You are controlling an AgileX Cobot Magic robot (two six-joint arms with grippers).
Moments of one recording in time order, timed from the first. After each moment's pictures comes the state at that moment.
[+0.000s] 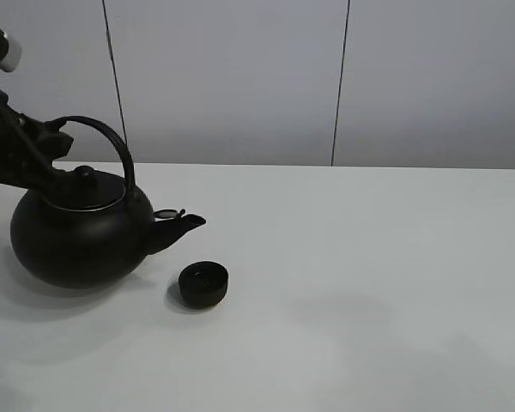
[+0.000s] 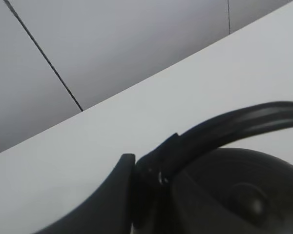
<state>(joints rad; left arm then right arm) -0.27 1.62 -0.57 0.13 -0.62 0.29 -0.08 -0.02 -0.47 0.09 1.10 -0.20</state>
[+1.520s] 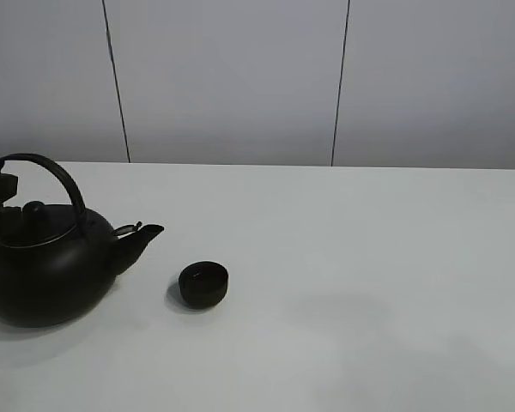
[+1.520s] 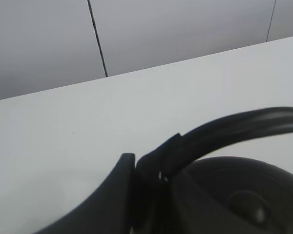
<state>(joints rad) -0.09 1.80 -0.36 0.19 -1.08 0.10 -0.08 -0.02 -0.47 0.09 1.10 -0.20</state>
